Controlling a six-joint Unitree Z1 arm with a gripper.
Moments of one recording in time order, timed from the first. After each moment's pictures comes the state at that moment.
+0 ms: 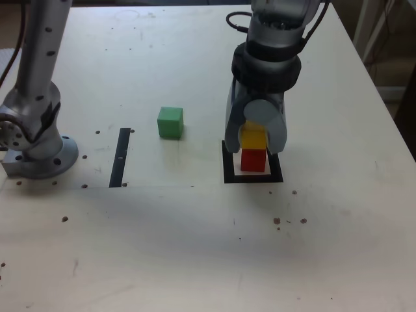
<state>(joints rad) -0.16 2.06 -1.57 1.32 0.06 -0.07</state>
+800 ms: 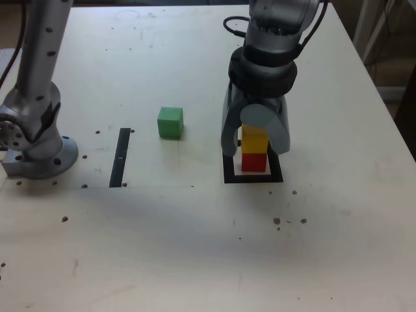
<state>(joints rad) -0.16 2.06 -1.54 1.31 0.06 -0.08</state>
